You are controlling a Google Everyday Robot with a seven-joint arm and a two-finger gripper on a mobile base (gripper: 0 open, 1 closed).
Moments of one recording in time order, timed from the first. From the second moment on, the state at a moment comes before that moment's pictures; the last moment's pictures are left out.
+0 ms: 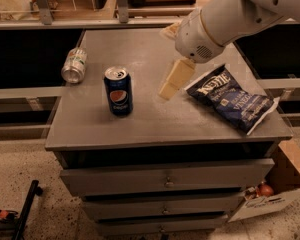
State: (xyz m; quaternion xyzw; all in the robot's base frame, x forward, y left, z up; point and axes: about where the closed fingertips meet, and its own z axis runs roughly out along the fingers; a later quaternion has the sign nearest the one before) arm 0.557 -0.033 0.939 -0.66 0.65 0.13 0.35
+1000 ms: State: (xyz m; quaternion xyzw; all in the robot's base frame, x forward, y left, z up) arm 0.570 0.007 0.902 -0.59 0.63 0.32 0.39
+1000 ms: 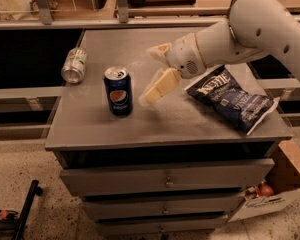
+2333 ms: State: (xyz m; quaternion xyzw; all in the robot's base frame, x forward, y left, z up) arm 0.564 0.061 0.884 -0.58 0.57 0.36 0.46
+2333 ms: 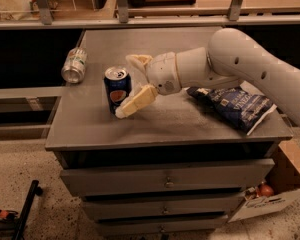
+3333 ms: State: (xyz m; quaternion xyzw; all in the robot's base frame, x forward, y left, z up) arm 0.558 0.070 0.862 -0.54 0.57 0.41 0.47
